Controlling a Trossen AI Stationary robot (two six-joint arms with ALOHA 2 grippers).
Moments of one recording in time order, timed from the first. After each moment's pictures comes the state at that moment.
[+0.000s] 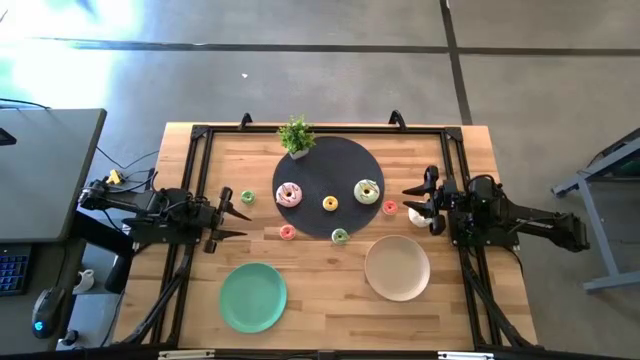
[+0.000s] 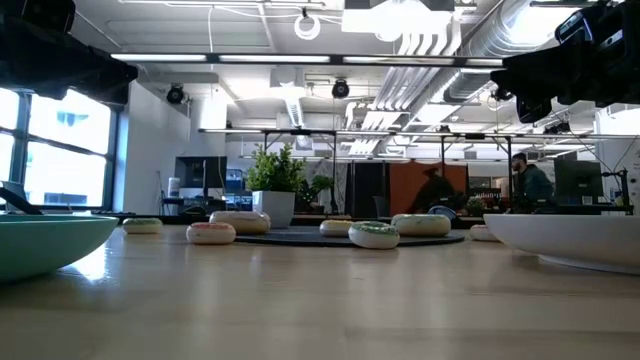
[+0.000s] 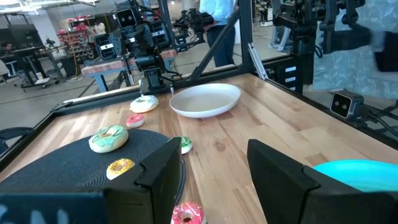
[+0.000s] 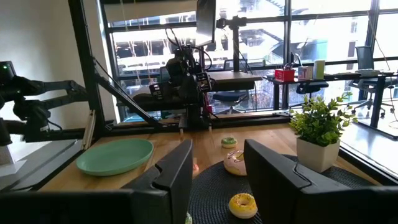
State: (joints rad) left arm -0.22 0.01 0.07 -0.11 -0.02 0.17; right arm -0.26 0.08 0.01 0.20 -0.23 0.10
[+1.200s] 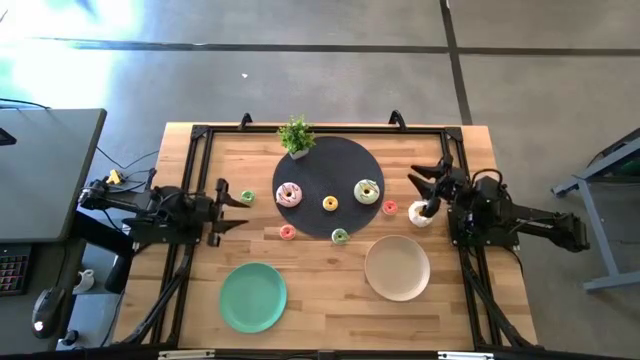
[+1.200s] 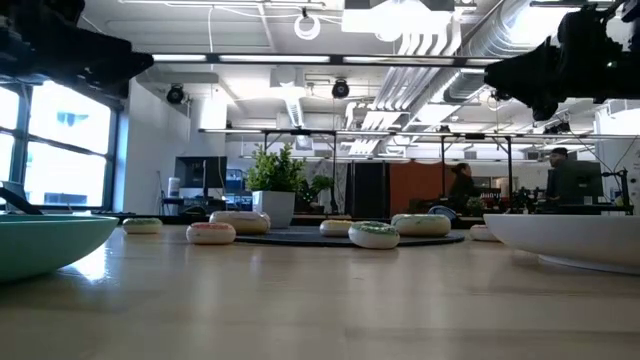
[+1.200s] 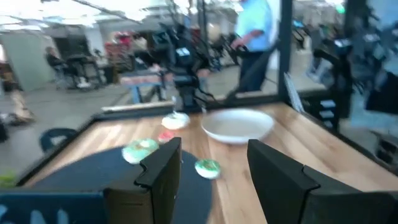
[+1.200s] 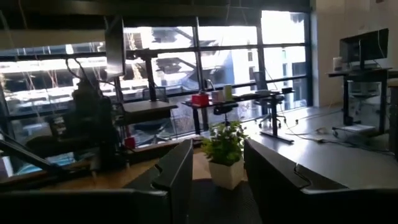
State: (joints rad) left arm -0.22 0.01 0.07 0.02 -0.18 0.10; right arm -0.26 0.08 0.01 0.28 0.16 0.09
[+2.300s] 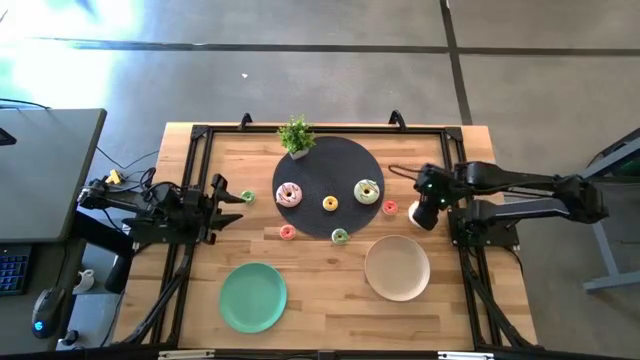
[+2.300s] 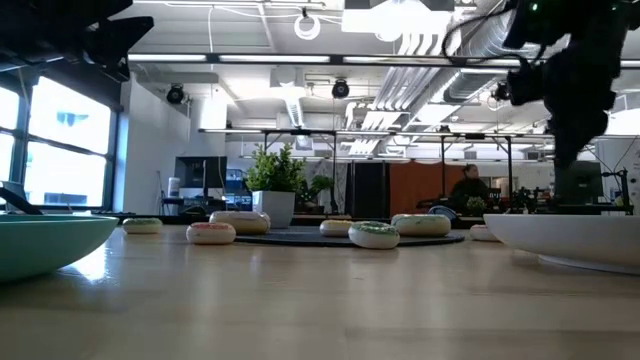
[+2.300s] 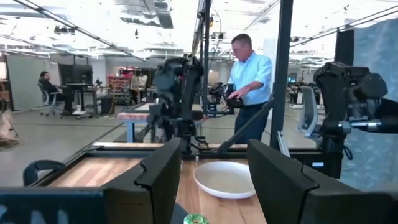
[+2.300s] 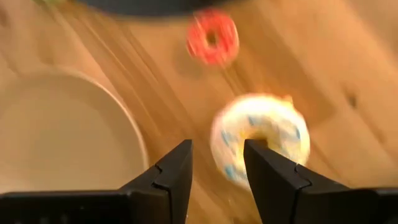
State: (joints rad) left arm -0.22 0.02 0.07 0.22 -0.16 0.02; right arm -0.26 0.89 0.65 -1.03 -0.09 0.46
